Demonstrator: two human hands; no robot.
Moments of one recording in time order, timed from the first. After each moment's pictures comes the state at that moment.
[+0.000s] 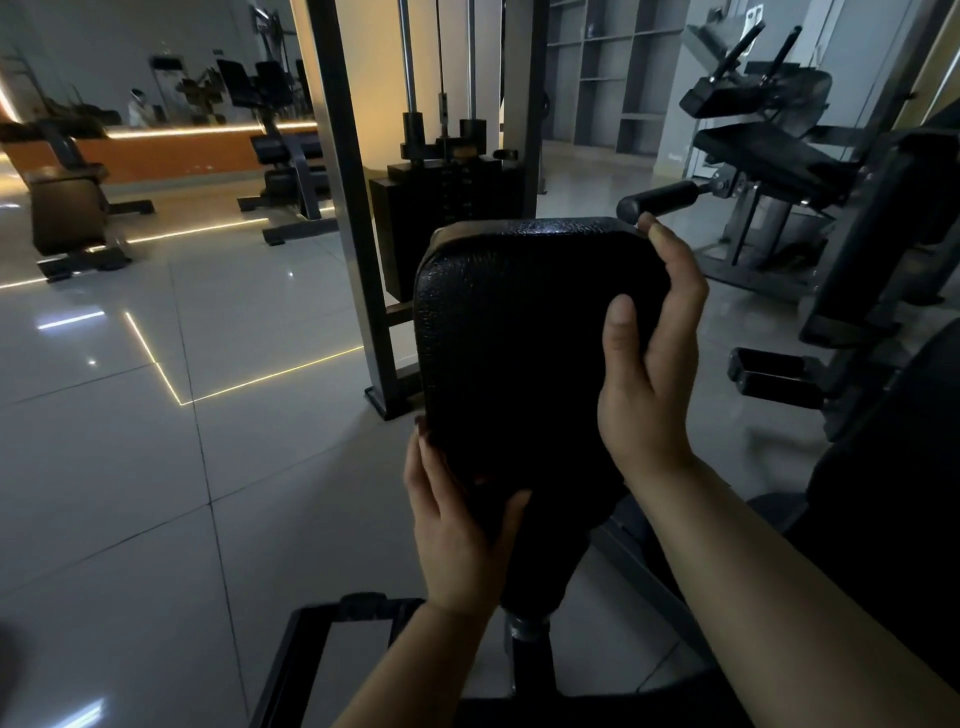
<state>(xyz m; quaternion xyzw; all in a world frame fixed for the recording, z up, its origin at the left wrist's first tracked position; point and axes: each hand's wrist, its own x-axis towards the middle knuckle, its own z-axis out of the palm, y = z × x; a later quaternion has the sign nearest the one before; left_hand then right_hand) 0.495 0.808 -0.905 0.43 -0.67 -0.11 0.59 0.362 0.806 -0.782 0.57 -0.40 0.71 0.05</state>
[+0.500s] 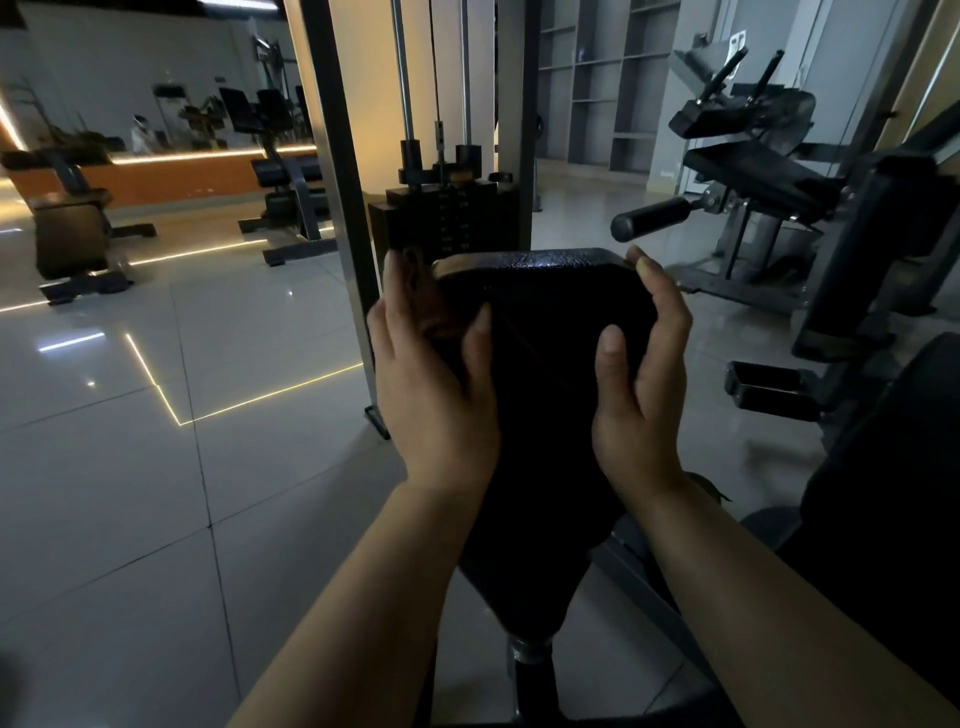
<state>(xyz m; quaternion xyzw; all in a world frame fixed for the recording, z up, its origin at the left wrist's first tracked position) 0.489 0.781 -0.764 0.39 -0.61 -0.10 0.69 0.361 0.807 -0.781 0.58 -0.40 0.71 0.05</state>
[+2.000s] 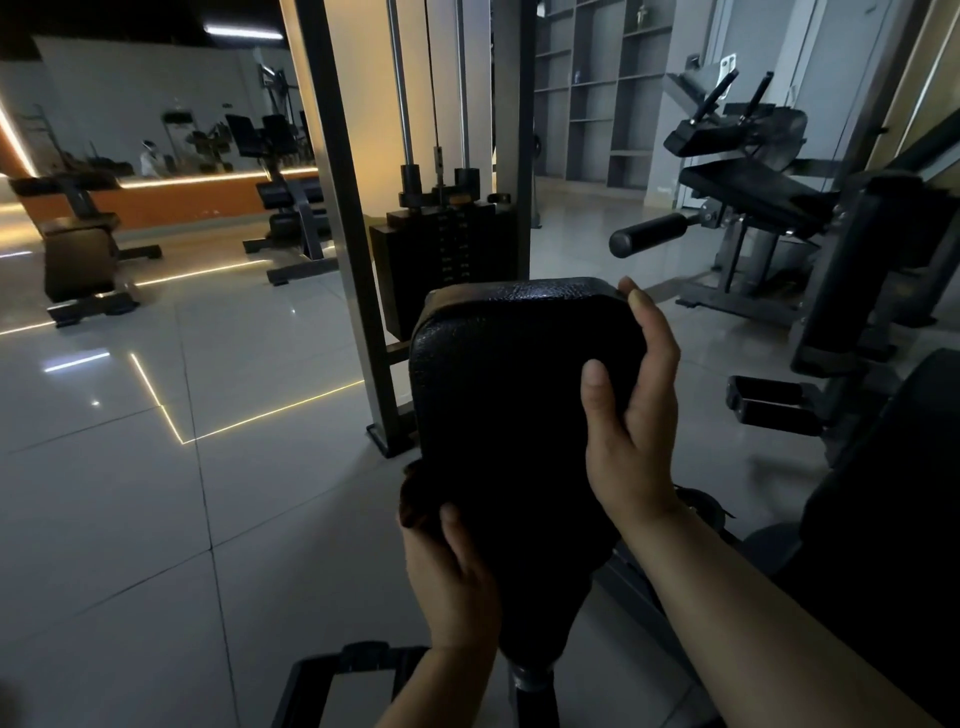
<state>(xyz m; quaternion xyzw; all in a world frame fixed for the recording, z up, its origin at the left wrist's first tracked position) 0.490 0.807 -0.889 0.44 -0.53 -0.24 0.68 0.361 0.806 -0.786 0.58 -0.38 0.72 0.06</state>
